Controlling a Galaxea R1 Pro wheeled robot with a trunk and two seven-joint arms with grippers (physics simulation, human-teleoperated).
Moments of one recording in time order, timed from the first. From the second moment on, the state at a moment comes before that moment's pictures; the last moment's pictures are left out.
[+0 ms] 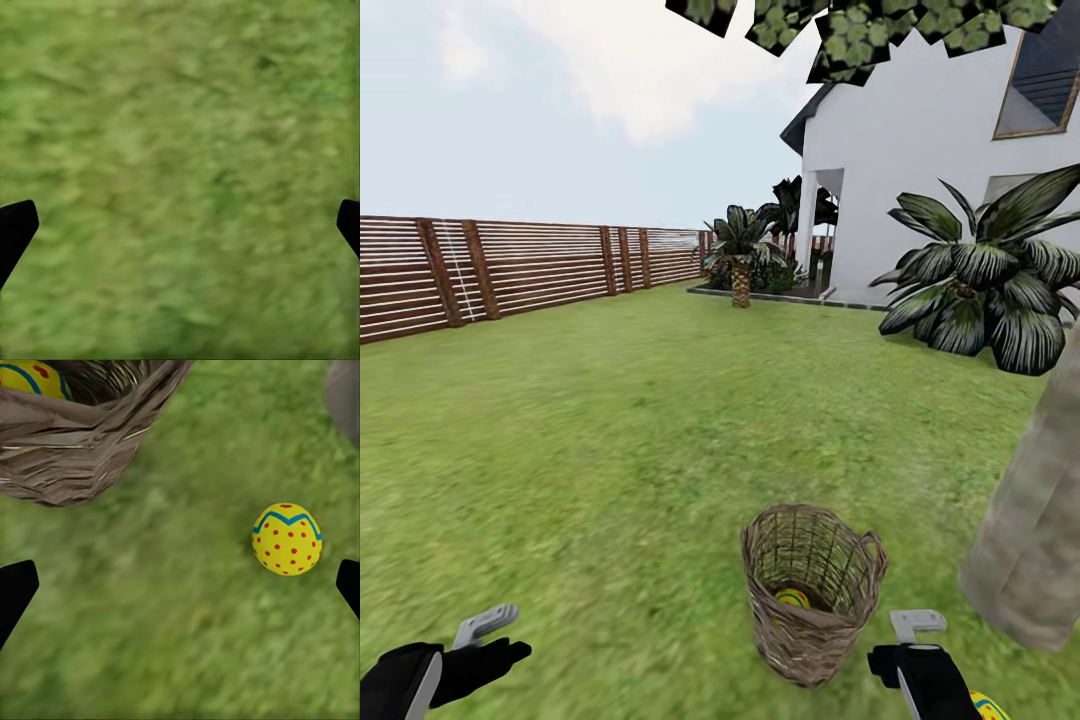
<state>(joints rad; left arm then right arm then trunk) -0.27 0.20 0.38 -0.95 0.05 0.80 -0.27 -0.19 0.01 -0.16 -1.11 0.25 0.71 -0.06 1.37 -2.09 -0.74</state>
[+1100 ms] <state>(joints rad) -0.27 0.17 0.38 -0.91 0.05 0.79 -0.27 -0.19 0.01 -0.16 -1.11 0.26 0.71 -0.06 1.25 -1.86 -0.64</state>
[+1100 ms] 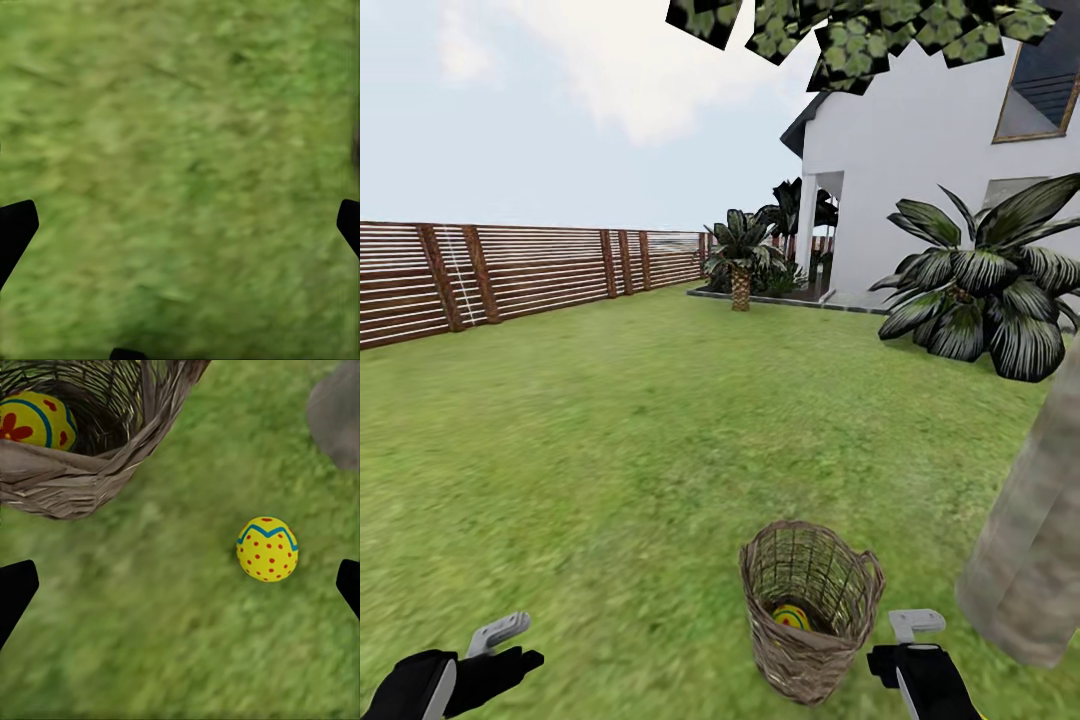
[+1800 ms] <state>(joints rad) -0.27 0.16 0.38 -0.91 0.05 0.79 -0.27 -0.19 0.01 -0.15 -1.11 0.25 0.71 -0.05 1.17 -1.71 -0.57</state>
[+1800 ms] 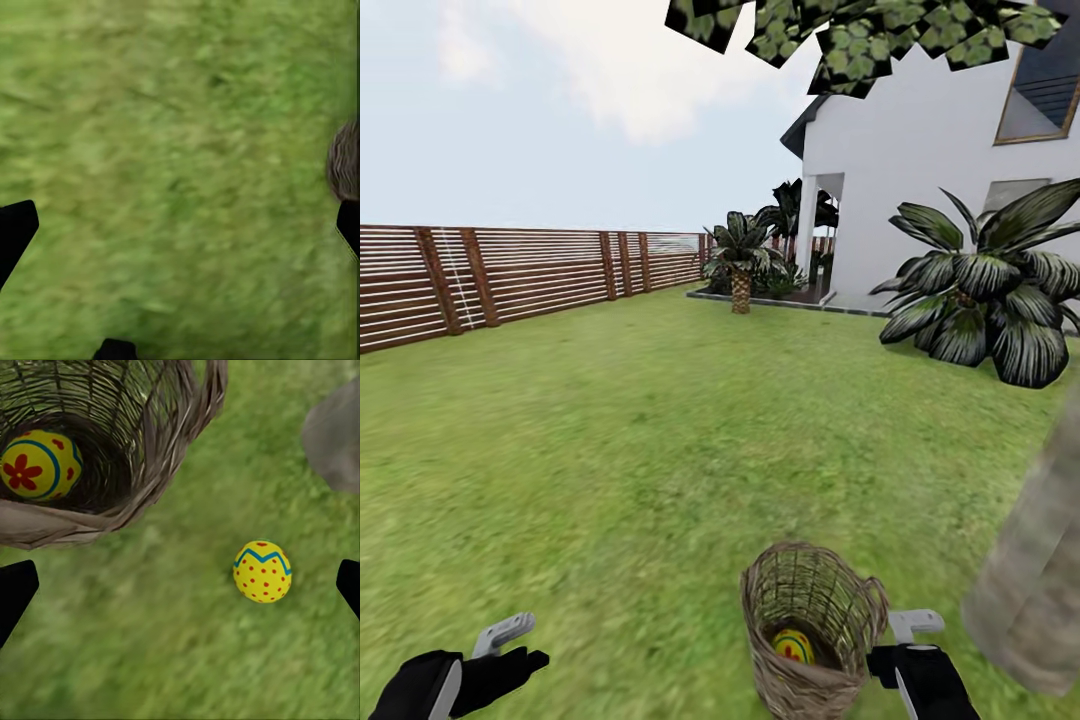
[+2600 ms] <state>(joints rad) -0.27 0.15 0.38 -0.91 0.05 0.79 -0.28 -0.19 0.01 -0.15 -1.11 0.25 0.71 -0.06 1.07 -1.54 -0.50</state>
